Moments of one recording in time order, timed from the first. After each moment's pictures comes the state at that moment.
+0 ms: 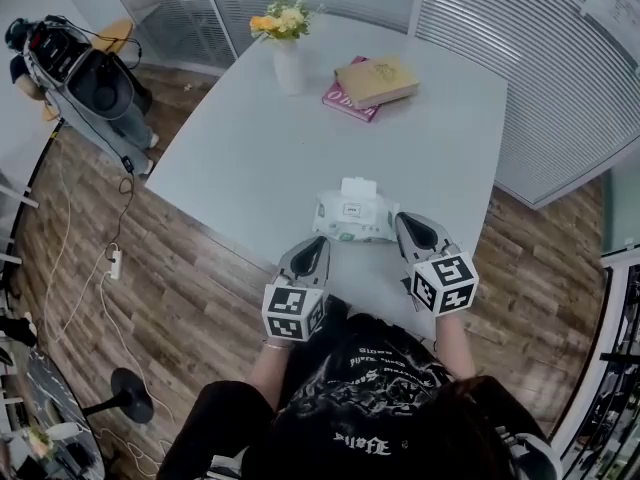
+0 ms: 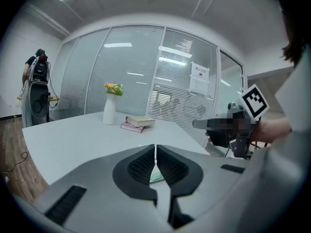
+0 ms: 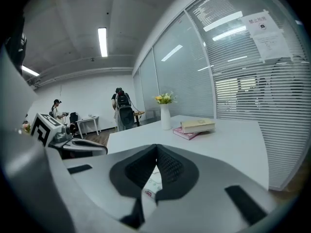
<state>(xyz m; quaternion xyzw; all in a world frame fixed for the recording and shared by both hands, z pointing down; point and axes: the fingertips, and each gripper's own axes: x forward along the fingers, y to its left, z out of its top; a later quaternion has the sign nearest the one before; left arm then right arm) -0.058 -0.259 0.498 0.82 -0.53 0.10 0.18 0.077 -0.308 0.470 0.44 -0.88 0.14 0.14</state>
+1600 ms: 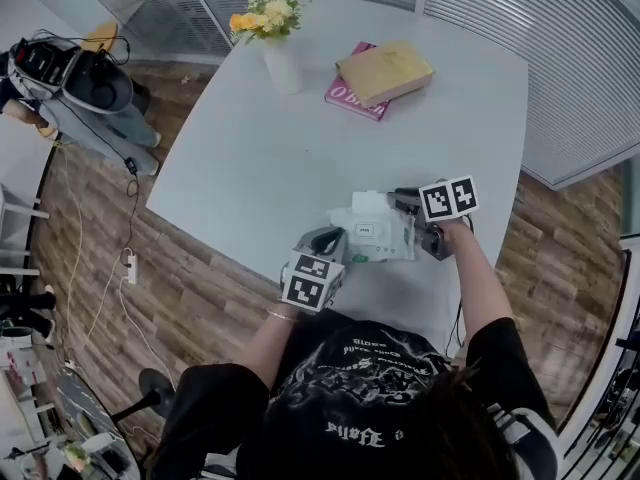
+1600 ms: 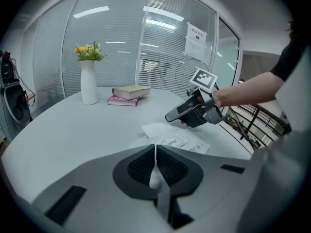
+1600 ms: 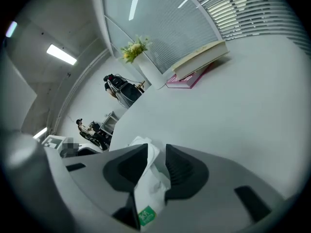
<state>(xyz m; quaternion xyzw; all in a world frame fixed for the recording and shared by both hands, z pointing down) -0.049 -0.351 0.587 0.83 -0.42 0.29 0.23 0.052 -0.441 0.617 0.26 -0.83 0.45 0.22</state>
